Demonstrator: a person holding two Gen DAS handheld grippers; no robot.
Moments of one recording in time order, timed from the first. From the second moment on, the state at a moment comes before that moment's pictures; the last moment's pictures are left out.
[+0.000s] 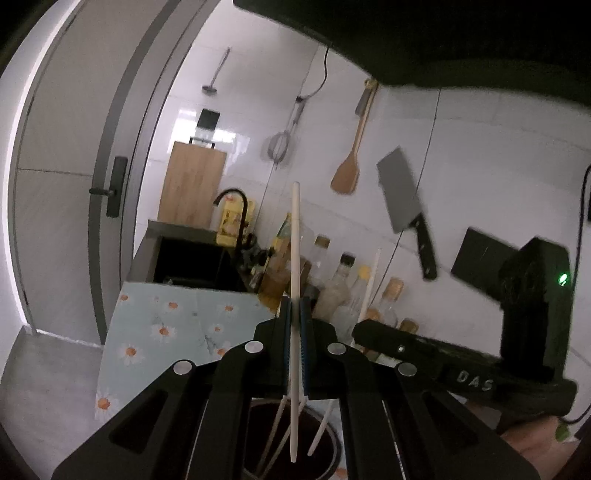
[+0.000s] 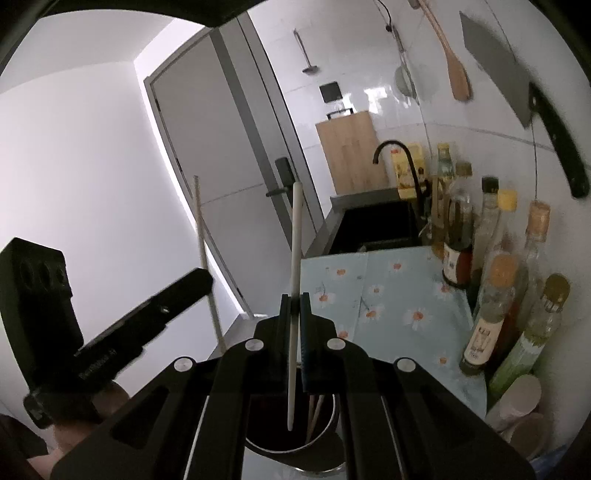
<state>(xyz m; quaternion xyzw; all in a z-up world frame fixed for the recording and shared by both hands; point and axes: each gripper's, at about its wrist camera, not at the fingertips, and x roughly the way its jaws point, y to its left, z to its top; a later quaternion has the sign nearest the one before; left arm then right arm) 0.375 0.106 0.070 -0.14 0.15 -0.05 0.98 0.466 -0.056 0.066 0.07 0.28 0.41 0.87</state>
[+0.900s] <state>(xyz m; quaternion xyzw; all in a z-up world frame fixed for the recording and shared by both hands) 0.370 0.112 0.029 -0.18 0.23 -0.03 0.96 0.465 -0.058 0.032 0.08 0.33 0.40 0.85</state>
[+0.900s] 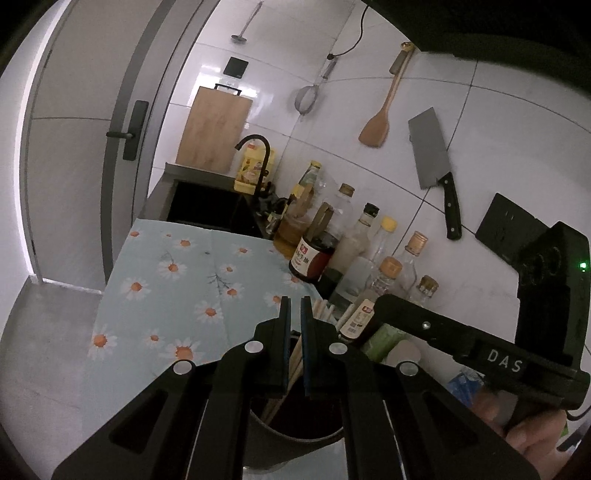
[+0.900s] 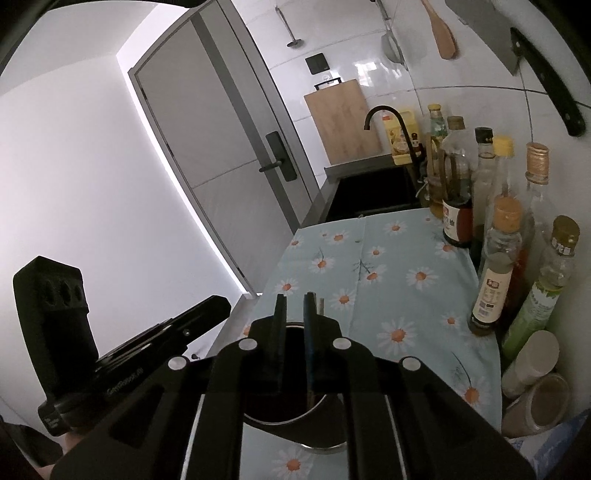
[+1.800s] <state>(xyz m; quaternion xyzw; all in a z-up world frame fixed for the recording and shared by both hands) 0.283 0.106 0.030 -0.14 0.28 -0.03 0.95 0.384 -0.113 0.011 0.05 0.36 0.41 0.84</state>
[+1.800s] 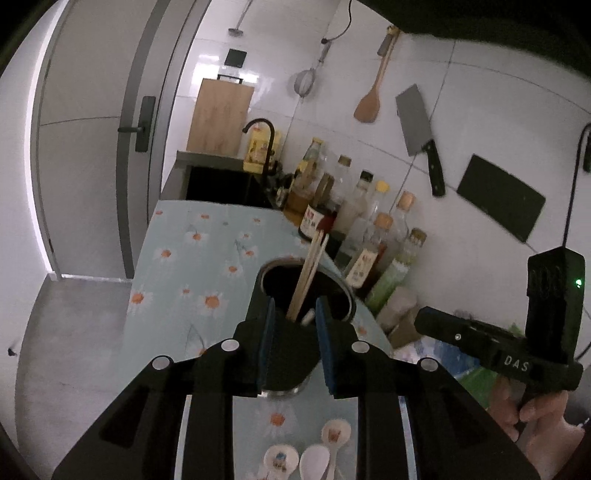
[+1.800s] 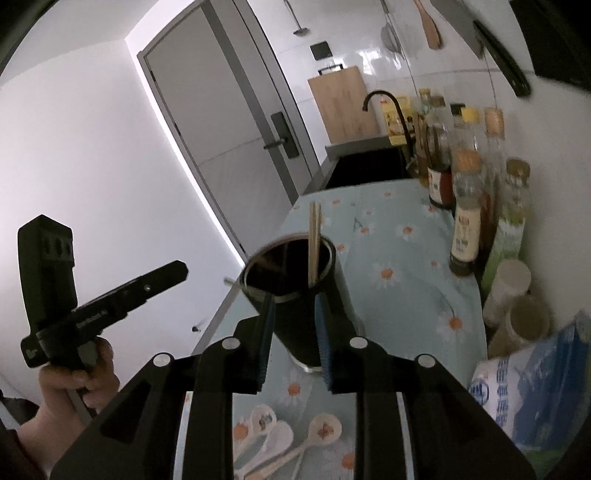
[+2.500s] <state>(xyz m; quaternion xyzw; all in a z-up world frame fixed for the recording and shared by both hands) 0.252 0.105 -0.062 -0.14 0.41 -0.04 0.90 0.355 -0.108 -0.088 0.05 0.48 0.42 0.77</state>
